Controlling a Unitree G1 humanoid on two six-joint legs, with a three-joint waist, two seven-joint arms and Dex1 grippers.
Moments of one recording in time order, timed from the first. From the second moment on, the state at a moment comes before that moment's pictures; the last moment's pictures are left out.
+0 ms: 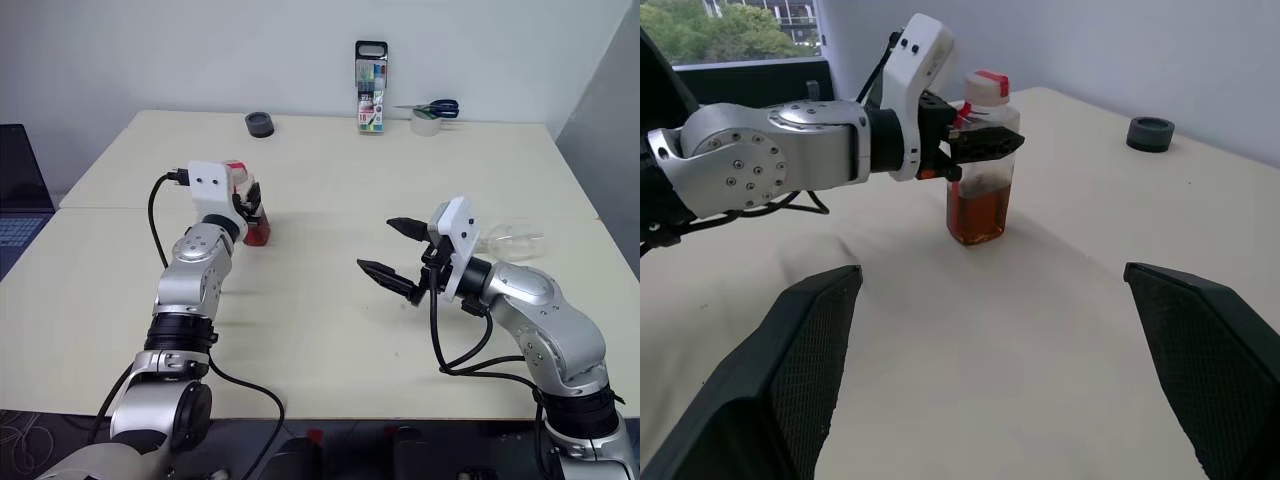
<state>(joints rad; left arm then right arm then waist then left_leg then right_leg) -0.71 0.28 0.14 0.36 -0.10 0.26 -0.14 -0.39 -0.56 -0.01 -0.49 0.60 0.64 0.67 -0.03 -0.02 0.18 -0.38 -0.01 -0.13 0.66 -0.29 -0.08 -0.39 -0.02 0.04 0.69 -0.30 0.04</state>
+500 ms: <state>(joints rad) -0.68 0.30 0.01 0.25 -0.24 0.27 -0.63 -0.25 -0.59 -0.07 -0.59 0.61 0.65 0.59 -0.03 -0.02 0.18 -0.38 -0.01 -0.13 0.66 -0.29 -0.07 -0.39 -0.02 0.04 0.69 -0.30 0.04</state>
